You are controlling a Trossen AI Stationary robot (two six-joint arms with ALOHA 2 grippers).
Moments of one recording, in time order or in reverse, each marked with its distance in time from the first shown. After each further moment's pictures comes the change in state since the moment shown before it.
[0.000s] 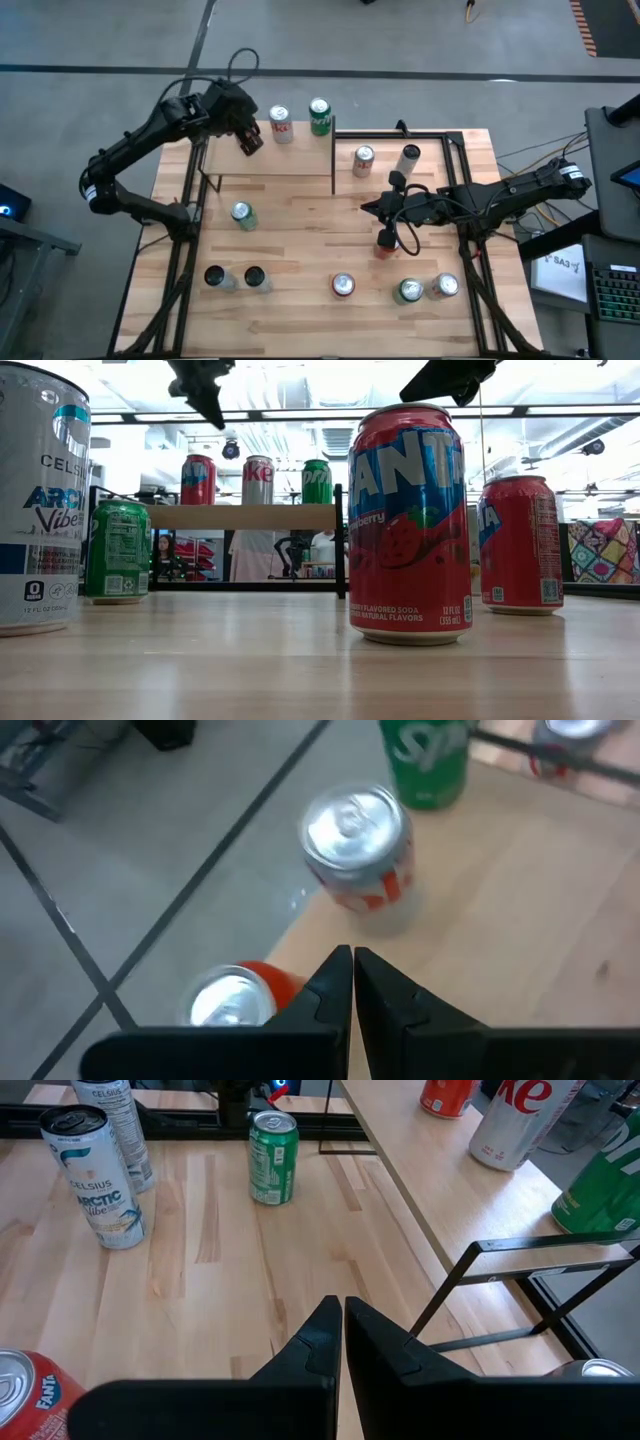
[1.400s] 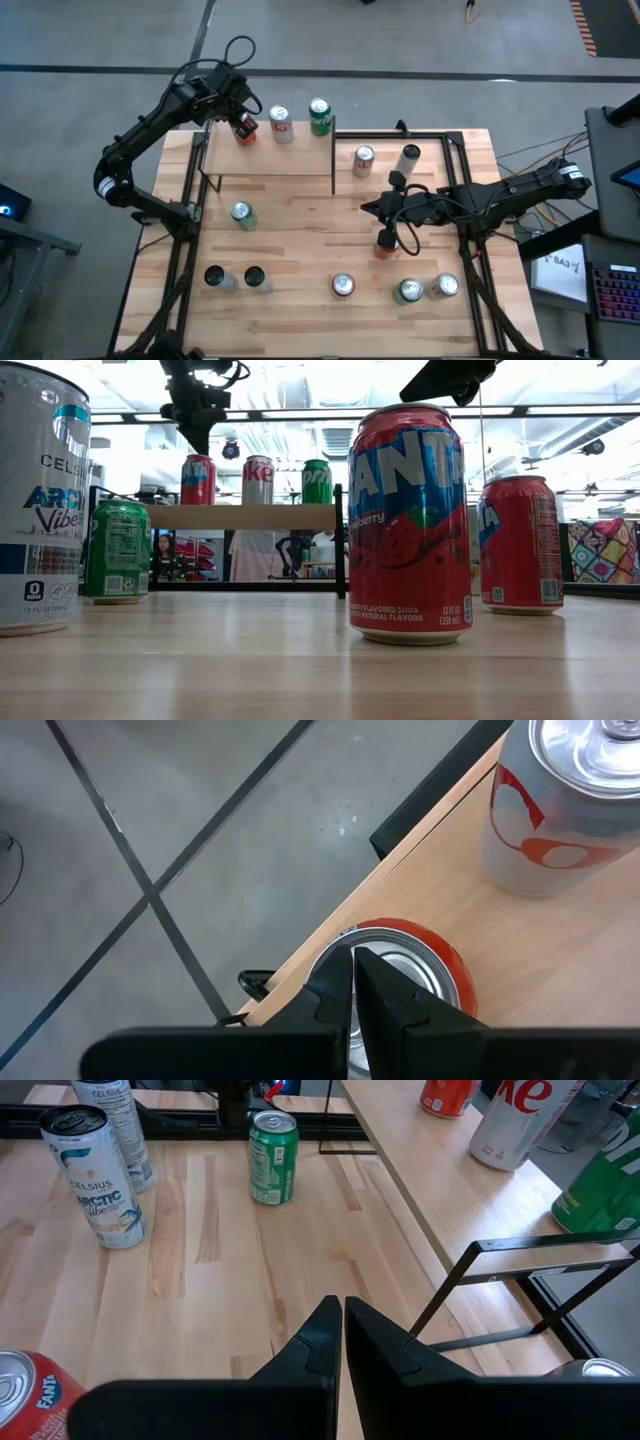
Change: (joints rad) left arm 0.215 0.113 0.026 -0.068 -0.035 0.030; right arm 0.000 0.000 0.000 -0.001 0.000 0.002
